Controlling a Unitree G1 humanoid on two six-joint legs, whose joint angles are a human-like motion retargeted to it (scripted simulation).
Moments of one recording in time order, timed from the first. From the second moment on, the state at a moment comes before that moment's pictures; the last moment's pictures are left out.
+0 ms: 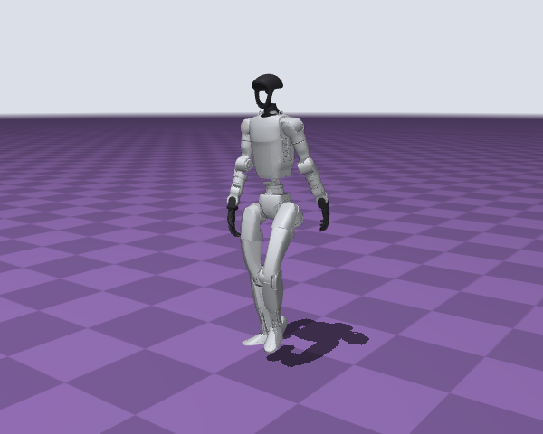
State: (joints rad) left arm 0.26 0.17 0.55 1.70 0.05 0.15 -0.17; right arm -0.20 -0.07 0.18 1.29 -0.37 0.04 0.21; waist -0.14 -0.03 0.05; left_leg -0.65 0.13 0.33 1.12 0.09 0.15; right_leg 0.03 -0.07 -0.52 0.05 -0.12 -0.07
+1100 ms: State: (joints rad) left arm 0.26 0.16 0.47 1.70 -0.04 0.18 -0.10; right arm -0.16 -0.08 0.15 1.20 -0.38 0.01 0.24; waist -0.11 -0.01 -0.01; left_leg -0.30 0.08 0.37 0.64 0.16 0.11; right_leg 0.04 -0.04 -0.44 0.10 -0.18 -0.03
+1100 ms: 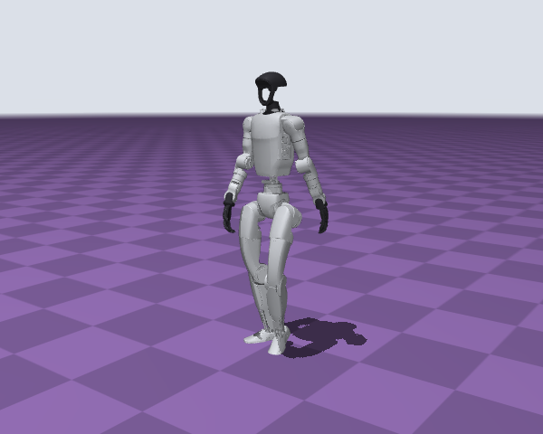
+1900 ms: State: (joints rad) left arm 0.25 0.18 0.55 1.70 -0.07 0.13 -0.15; right arm -0.34 -0.07 0.17 1.11 -0.29 0.03 0.26; waist -0.11 -0.07 0.09; left_leg -1.02 0.18 0.33 1.52 0.12 0.23; right_leg -0.01 -0.10 -0.57 0.12 -0.15 -0.07
